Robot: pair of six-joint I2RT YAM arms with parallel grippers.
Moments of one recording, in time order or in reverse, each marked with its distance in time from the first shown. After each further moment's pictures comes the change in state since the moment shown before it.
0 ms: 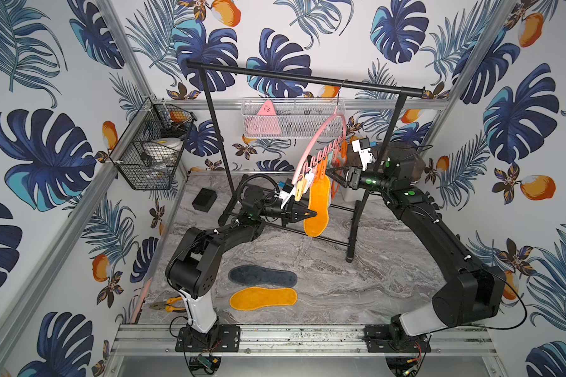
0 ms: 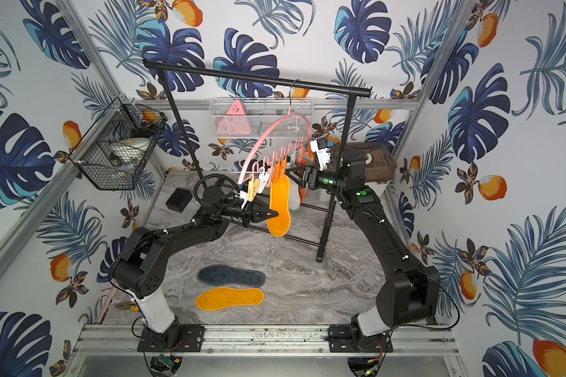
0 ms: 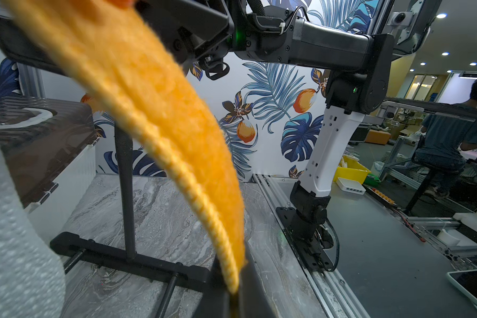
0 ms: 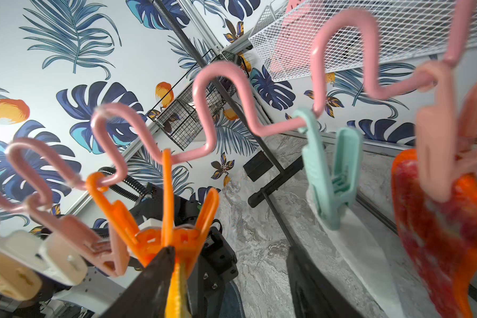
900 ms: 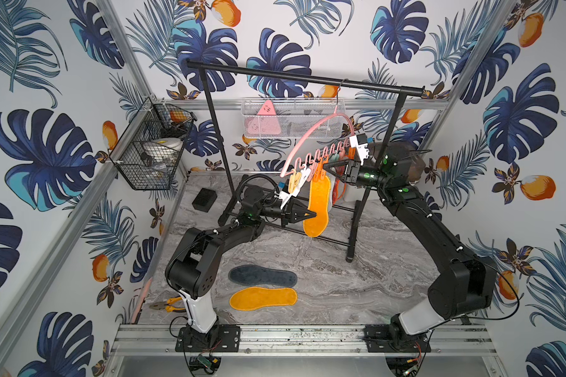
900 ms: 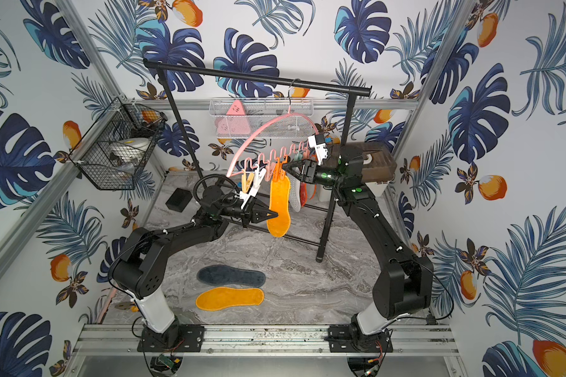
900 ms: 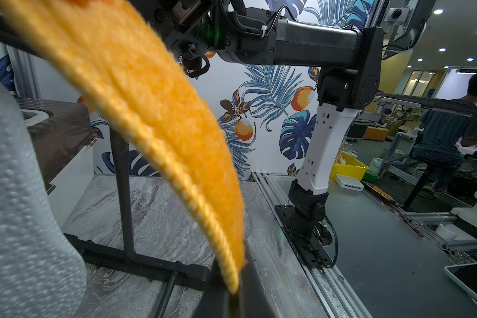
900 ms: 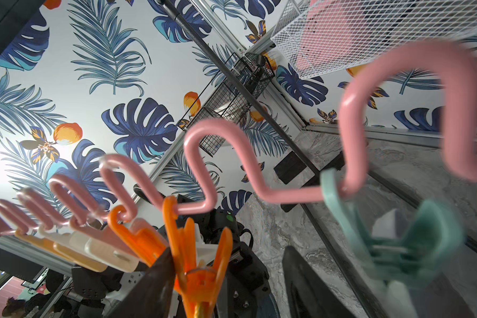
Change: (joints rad) left arm 0.001 0.001 -0.001 0.006 0.013 -0.002; right arm 0.005 0.058 0.024 0.154 -0.085 0.229
